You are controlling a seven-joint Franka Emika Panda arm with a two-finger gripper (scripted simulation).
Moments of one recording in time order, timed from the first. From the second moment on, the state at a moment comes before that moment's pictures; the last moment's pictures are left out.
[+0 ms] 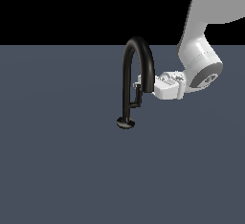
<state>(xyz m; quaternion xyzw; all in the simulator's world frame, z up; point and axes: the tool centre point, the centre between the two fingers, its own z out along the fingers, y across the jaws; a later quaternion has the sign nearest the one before) 0.023 -0.052 0.150 -0.55 0.45 0.56 0.42</state>
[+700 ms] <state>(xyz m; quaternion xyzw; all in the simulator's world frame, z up) -0.001 -0.058 0.159 -0.55 0.45 0.56 0.43</state>
